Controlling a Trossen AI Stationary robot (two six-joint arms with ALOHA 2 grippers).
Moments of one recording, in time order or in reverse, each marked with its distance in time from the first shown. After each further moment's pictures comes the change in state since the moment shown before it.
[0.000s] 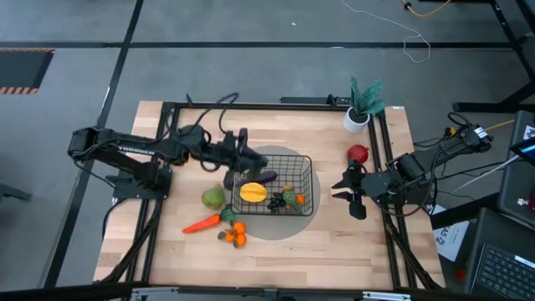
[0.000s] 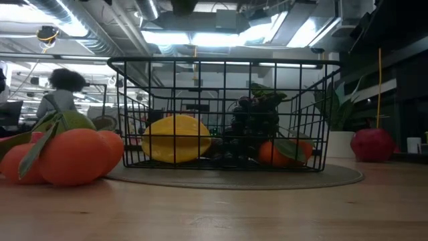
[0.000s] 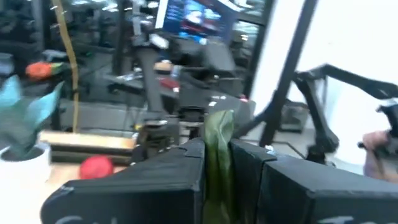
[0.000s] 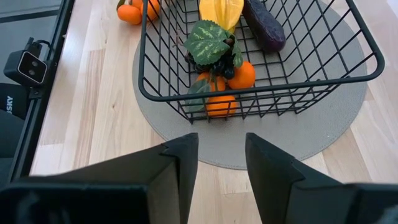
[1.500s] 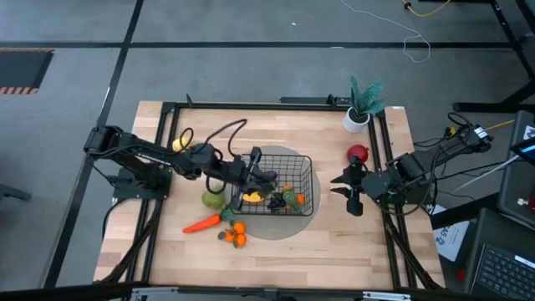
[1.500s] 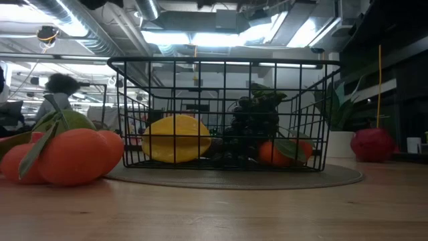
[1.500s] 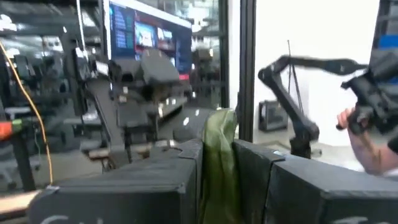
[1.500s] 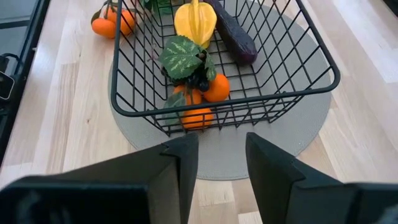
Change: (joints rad) left arm -0.131 0.199 0.000 0.294 0.002 0.187; right arm 0.000 0.000 0.000 0.004 0.108 -0.005
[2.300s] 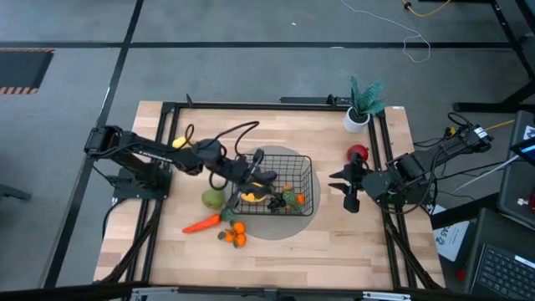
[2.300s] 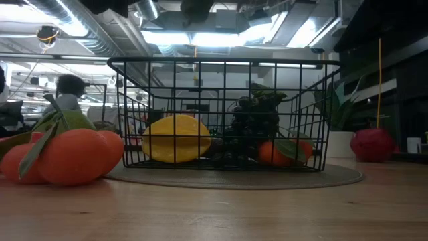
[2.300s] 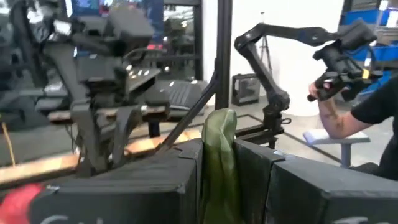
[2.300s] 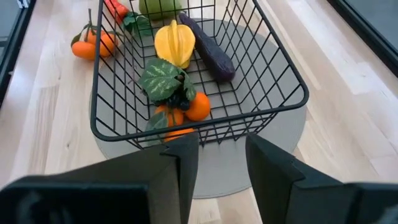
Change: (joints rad) left arm 0.065 0.000 0.000 -0.119 0.184 -0.031; right arm 0.000 0.000 0.000 0.031 0.102 0.007
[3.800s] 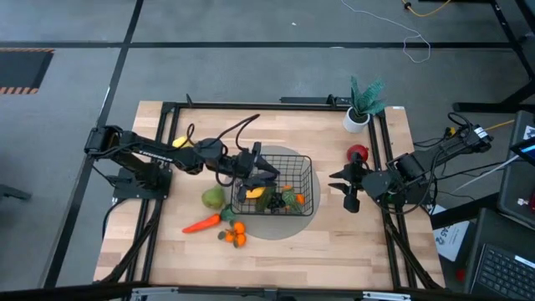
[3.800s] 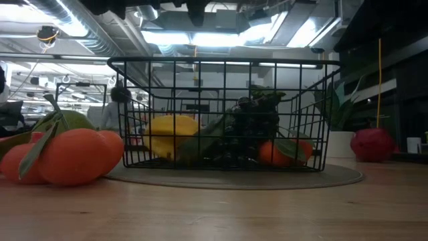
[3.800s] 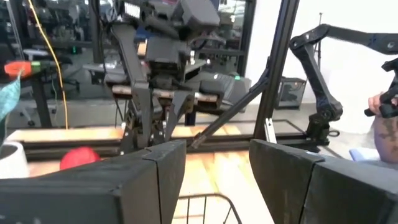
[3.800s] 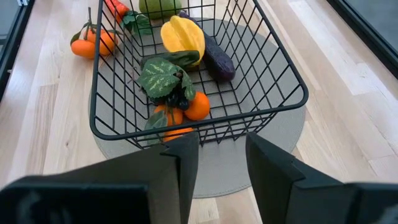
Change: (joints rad) left arm 0.010 0.000 0.000 -0.041 -0.196 -0.060; right arm 0.000 0.000 0.000 -0.002 0.000 -0.006
